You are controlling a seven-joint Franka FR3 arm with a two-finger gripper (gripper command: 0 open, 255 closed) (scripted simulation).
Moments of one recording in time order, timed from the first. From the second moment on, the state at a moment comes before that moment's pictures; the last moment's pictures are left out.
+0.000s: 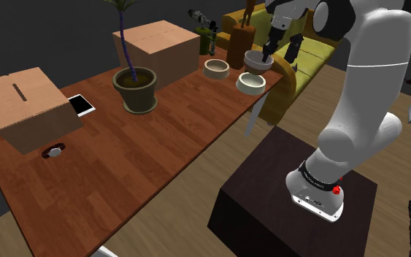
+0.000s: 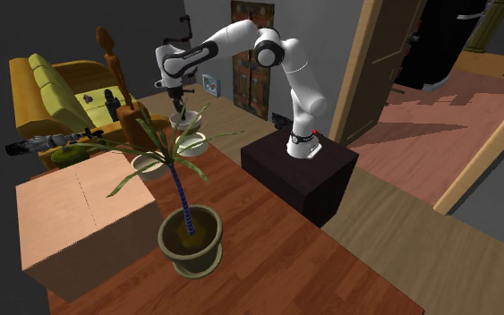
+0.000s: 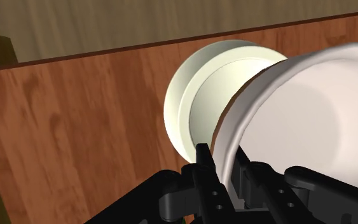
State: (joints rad) arm -0.43 0.49 -0.41 -1.53 0.33 1.85 -0.82
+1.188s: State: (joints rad) arm -0.43 0.54 -0.40 -1.60 0.36 1.96 -0.85
